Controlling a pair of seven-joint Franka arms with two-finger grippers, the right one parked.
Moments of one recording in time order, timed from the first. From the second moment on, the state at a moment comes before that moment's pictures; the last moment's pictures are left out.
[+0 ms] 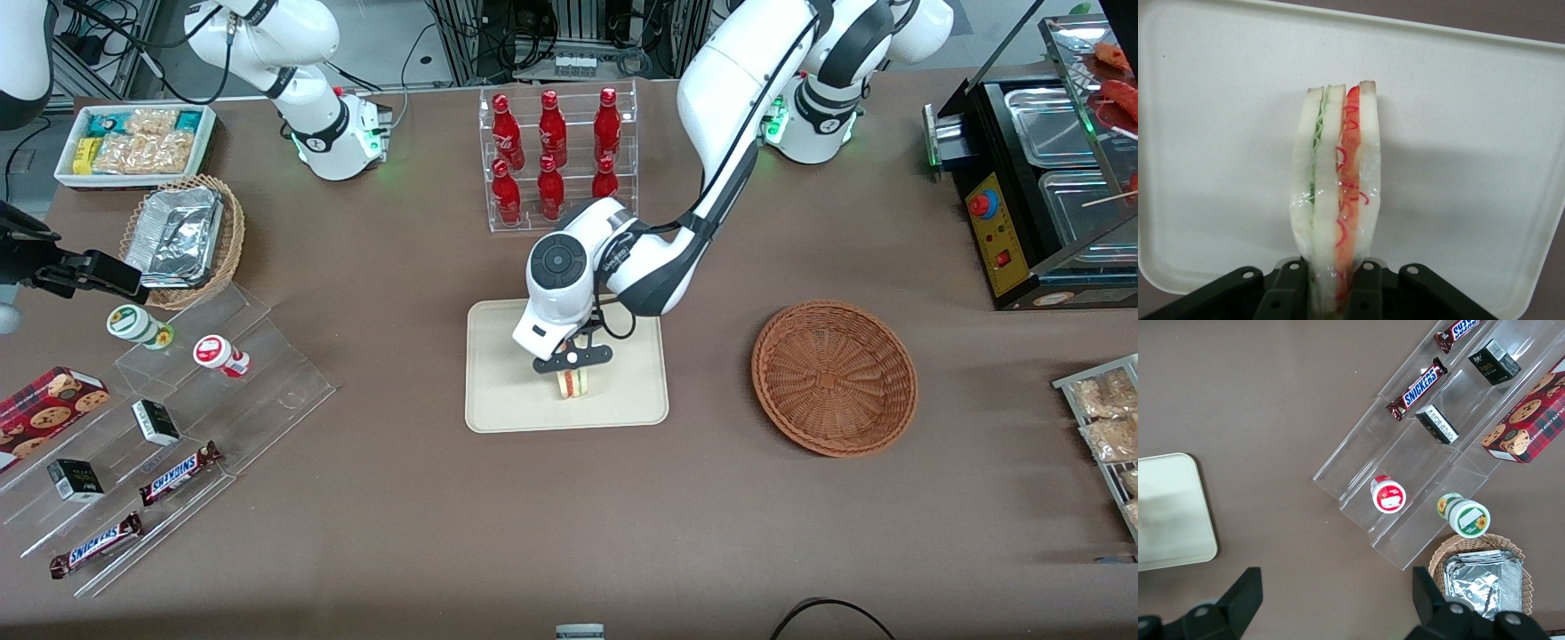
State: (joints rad) arm -0.75 0.81 -0.08 -1.31 -0.02 2.07 -0.97
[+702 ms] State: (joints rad) arm -0.78 0.84 -0.07 -1.28 0.01 2.07 -1.00
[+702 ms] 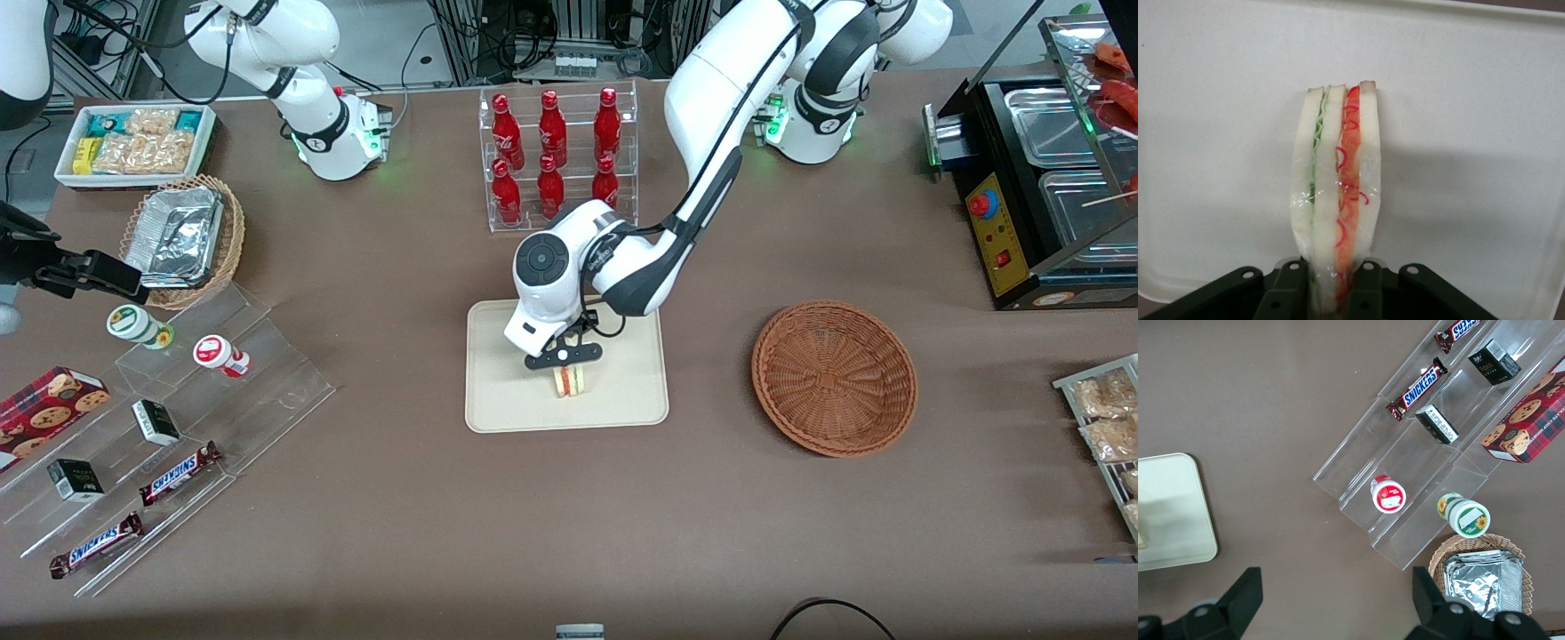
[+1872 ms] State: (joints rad) arm -0.78 0.83 -0.07 -1.20 0.01 1.99 -1.04
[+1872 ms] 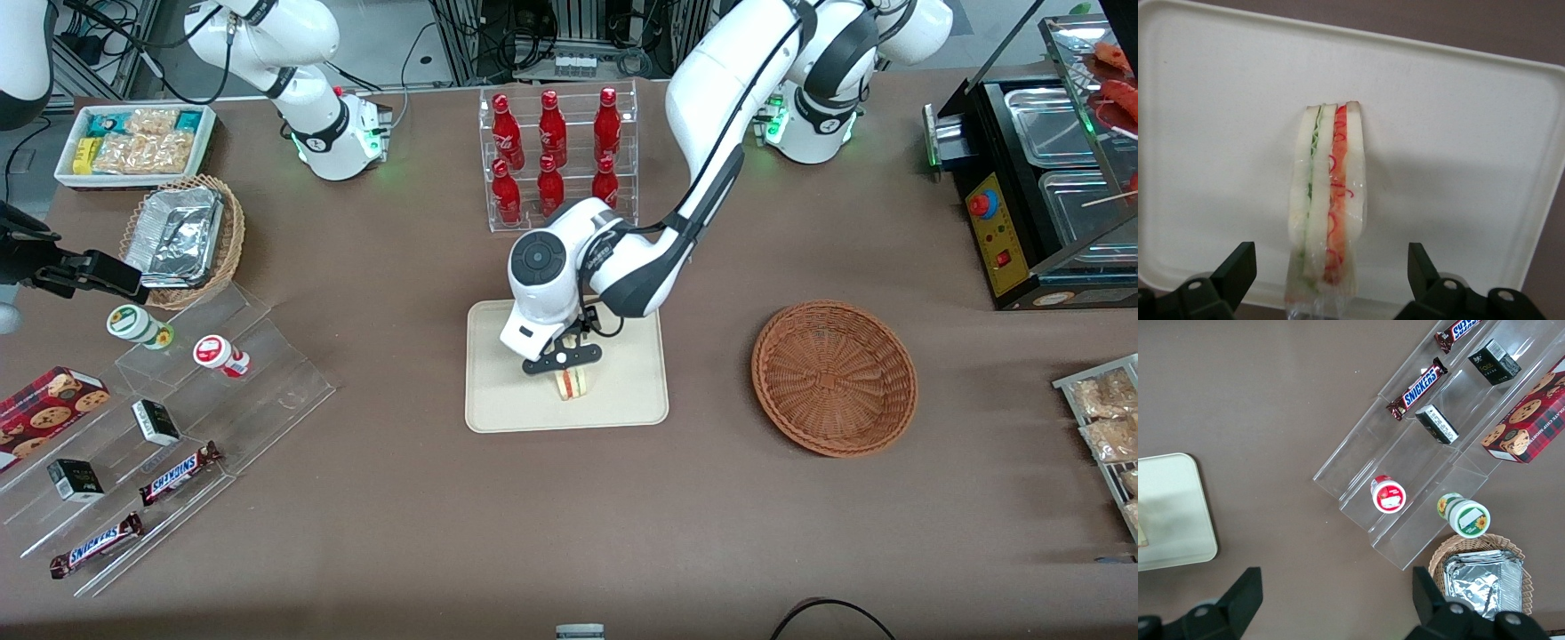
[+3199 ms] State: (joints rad) arm -0.50 0.41 -0.05 -1.36 0.02 1.65 -0.56
